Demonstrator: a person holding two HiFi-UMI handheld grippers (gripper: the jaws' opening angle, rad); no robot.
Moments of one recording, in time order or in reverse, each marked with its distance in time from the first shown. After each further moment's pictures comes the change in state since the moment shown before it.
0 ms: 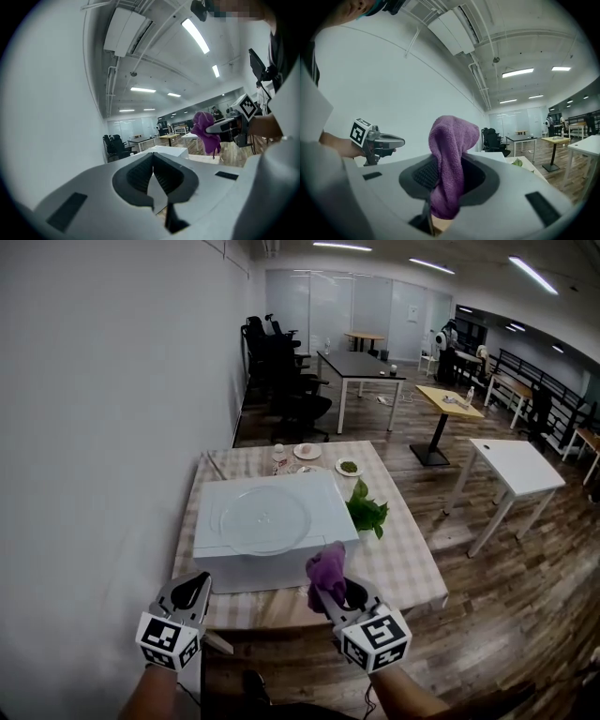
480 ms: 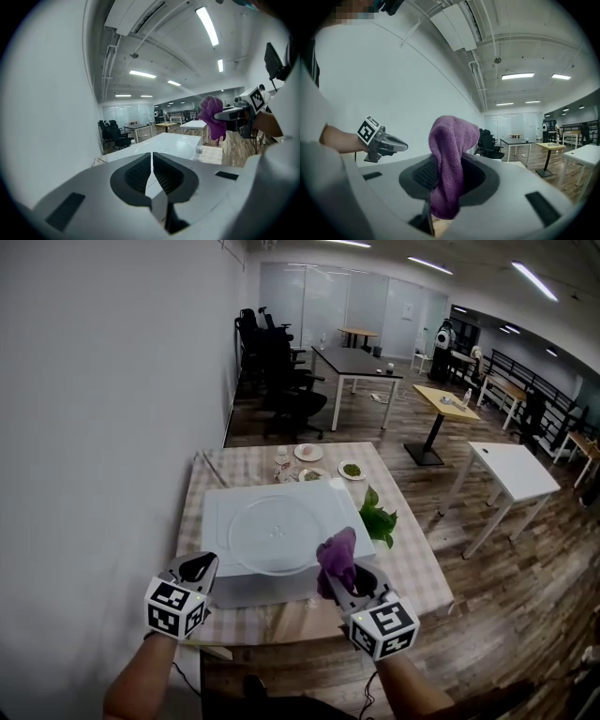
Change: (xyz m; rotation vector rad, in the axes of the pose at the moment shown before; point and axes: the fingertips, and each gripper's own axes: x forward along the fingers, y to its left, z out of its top) left arm 0.088 0.089 -0.033 -0.048 0.170 -0.080; right arm 0.080 -0.024 0.022 -0.058 0.017 -0.084
